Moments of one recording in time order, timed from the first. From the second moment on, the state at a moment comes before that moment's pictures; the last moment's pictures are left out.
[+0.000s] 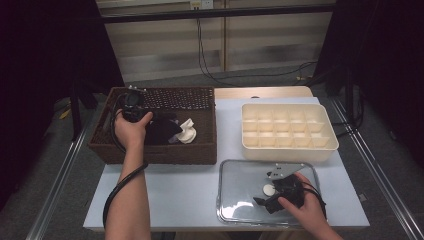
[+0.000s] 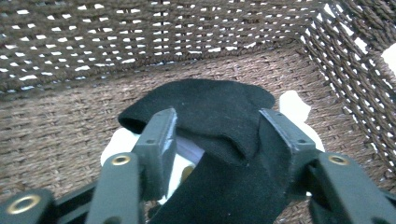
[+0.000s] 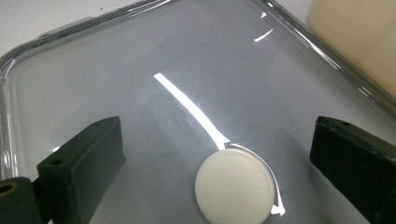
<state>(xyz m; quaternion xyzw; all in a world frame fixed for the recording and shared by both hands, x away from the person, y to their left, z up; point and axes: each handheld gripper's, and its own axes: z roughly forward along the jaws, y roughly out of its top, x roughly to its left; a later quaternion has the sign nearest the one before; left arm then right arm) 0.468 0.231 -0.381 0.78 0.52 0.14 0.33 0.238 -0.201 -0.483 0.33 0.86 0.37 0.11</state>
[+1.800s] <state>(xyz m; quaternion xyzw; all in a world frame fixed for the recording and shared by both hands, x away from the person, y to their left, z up) 0.459 0.224 -0.262 0.78 0.52 0.10 0.34 0.238 -0.202 -0.483 0.32 0.86 0.37 0.11</state>
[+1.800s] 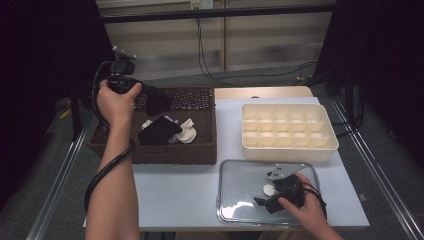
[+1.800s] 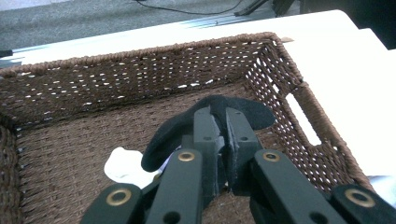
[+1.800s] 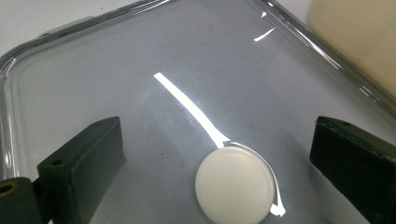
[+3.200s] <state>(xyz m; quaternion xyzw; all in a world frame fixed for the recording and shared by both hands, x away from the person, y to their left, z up) 0.395 0.244 -0.233 0.79 0.49 0.05 0.36 0.237 -0.201 -0.483 0.32 0.86 0.37 0.11</state>
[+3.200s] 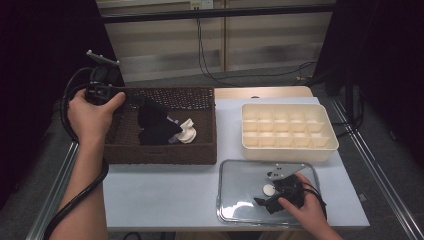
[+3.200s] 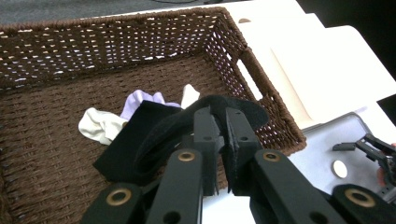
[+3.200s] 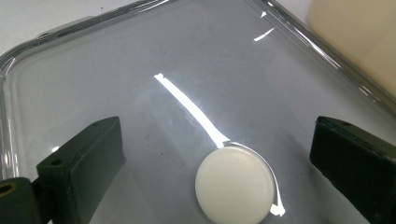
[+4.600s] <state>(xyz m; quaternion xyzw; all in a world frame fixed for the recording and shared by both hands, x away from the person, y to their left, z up) 0.345 0.244 -0.230 0.81 0.46 0.03 0.37 0.237 -0.201 -0.484 0.32 0.86 0.37 0.11</state>
